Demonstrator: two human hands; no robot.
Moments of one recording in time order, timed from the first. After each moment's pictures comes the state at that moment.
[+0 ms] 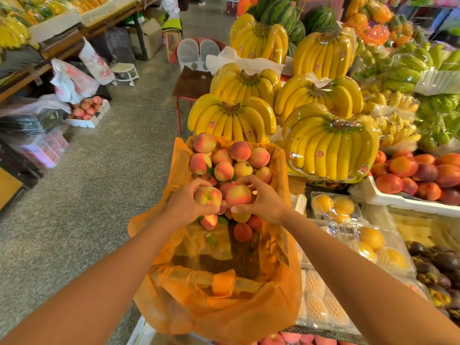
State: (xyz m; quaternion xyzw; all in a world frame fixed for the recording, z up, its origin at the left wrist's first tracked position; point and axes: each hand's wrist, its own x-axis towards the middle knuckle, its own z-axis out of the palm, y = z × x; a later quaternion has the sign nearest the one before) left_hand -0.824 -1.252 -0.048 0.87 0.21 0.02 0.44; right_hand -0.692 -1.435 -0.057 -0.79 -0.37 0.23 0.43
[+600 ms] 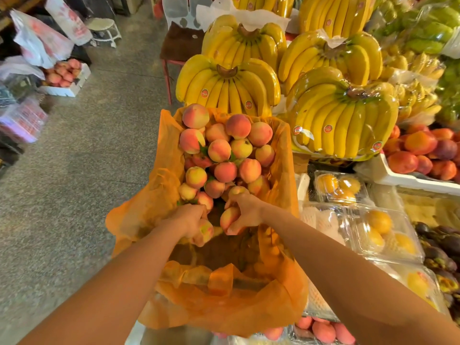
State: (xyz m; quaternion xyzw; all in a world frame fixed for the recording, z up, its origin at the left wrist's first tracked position) left_hand -0.808 -1.260 -0.138 0.90 0.17 -0.34 0.20; right_hand -0.692 -1.407 -0.124 -0.83 -0.37 0.41 0.09
